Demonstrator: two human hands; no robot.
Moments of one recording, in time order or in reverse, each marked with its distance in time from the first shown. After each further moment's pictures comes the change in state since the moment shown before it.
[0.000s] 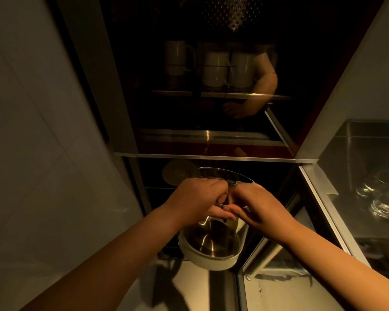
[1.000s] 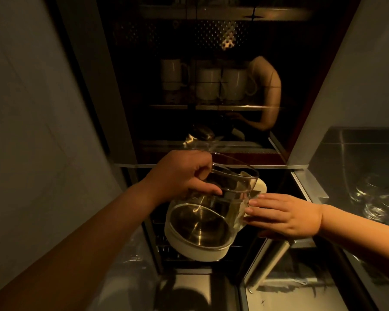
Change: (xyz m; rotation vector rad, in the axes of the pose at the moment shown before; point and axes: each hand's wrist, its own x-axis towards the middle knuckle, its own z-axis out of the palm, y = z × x) left_hand 0.023 -0.011 -0.069 -0.211 0.061 0.002; right_hand -0.029 0.071 -0.037 -0.509 0.014 -0.865
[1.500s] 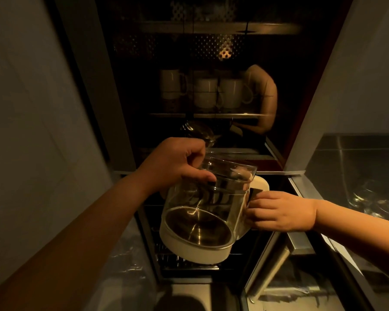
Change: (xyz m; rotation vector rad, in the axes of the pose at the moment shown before) left_hand 0.016 0.004 -0.024 -0.159 0.067 -0.057; right_hand 0.013 0.016 -0.014 -0.091 -0.251 -0.103
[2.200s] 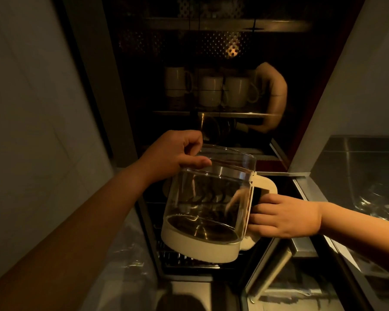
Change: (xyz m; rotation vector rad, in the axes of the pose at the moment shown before) left_hand 0.005 -0.021 -0.004 -0.055 -0.012 -0.183; right_hand 0.002 -0.005 -0.004 0.009 -0.063 -0.026
